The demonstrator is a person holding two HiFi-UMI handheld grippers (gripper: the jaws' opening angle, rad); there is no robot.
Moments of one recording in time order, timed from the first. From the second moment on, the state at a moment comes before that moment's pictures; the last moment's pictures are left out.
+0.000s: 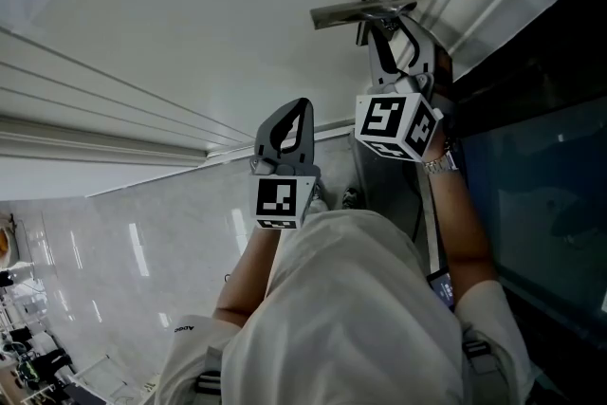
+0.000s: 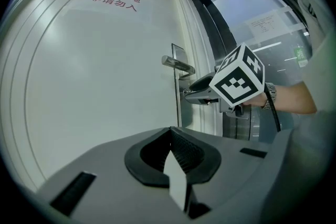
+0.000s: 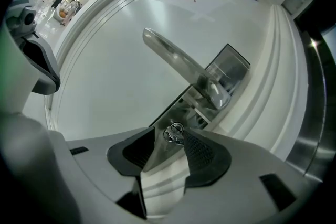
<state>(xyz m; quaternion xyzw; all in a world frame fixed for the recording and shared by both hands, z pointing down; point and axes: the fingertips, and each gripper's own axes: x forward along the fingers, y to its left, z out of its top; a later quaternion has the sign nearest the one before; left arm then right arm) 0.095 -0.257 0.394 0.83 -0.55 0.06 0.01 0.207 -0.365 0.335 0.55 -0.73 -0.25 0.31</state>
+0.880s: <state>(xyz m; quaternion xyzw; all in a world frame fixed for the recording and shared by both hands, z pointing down) 0.099 -0.271 0.400 0.84 -0.54 0.06 0.02 0.217 -0.373 0.329 0.58 -0.75 -0.18 0.25</state>
